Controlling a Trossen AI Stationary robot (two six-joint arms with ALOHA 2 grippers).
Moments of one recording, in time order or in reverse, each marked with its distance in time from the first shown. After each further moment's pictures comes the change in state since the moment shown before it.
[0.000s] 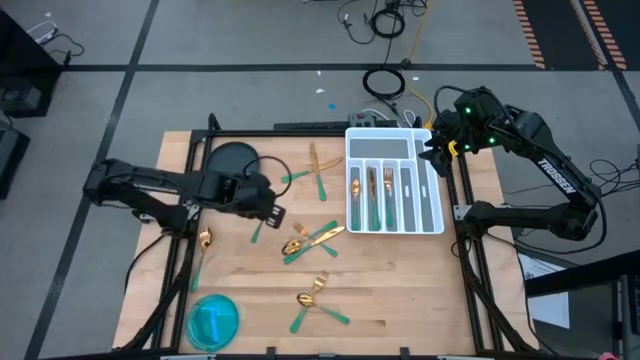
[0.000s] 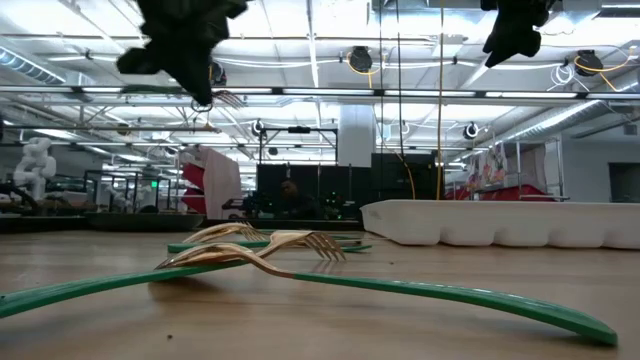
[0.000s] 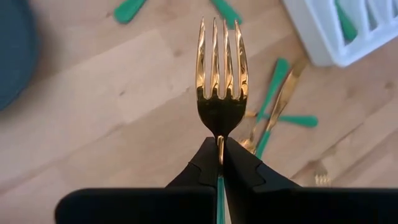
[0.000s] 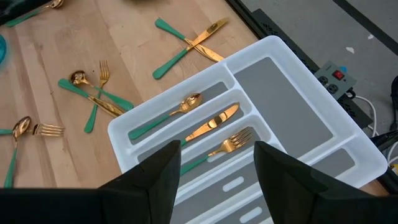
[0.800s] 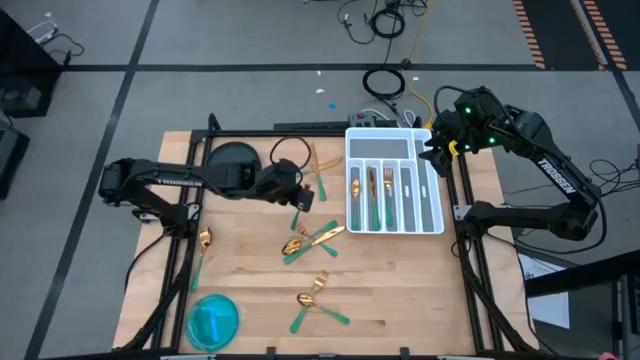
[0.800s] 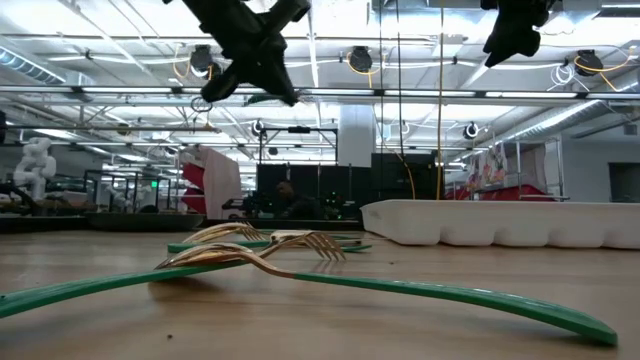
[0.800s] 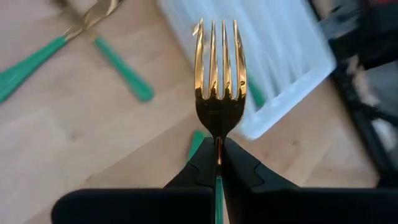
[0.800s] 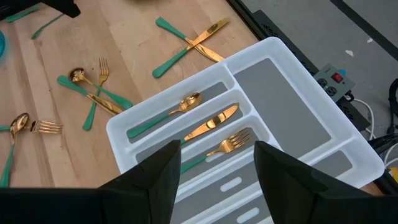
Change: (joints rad) left arm 0.149 0.132 0.000 0.486 0.106 0.152; right arm 0.000 0.000 0.000 0.000 0.000 -0.022
